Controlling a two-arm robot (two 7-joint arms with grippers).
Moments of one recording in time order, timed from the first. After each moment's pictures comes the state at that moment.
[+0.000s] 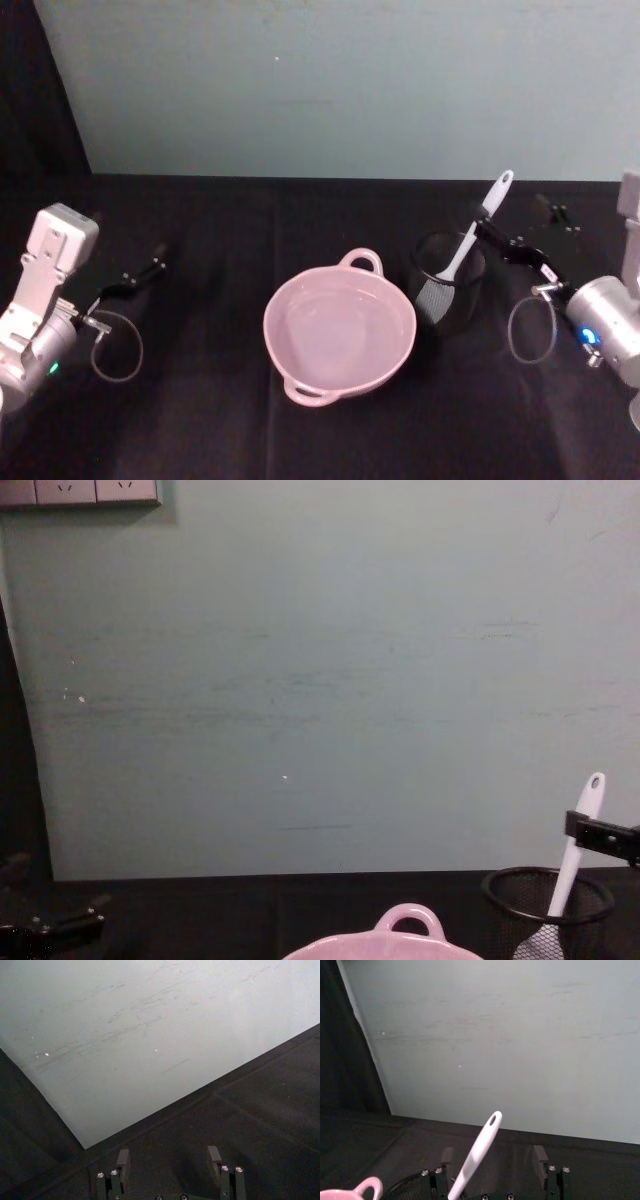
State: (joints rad) left arm -0.20 0.60 0.45 -1.41 -0.25 -0.12 0.03; right arm 0.23 0.45 -0.31 -1.41 0.51 -0.05 0.12
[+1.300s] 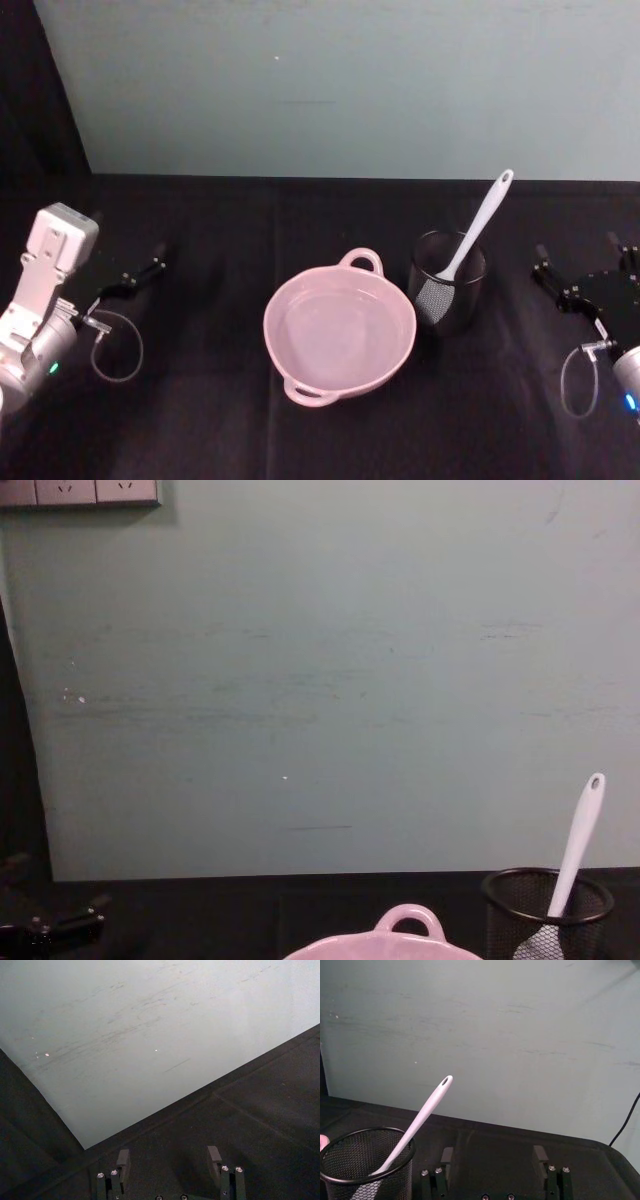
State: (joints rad) left arm -0.20 0.60 0.45 -1.41 -0.25 -0.12 0.03; right arm 0.00 0.47 -0.21 -1.51 0.28 -0.22 -0.06
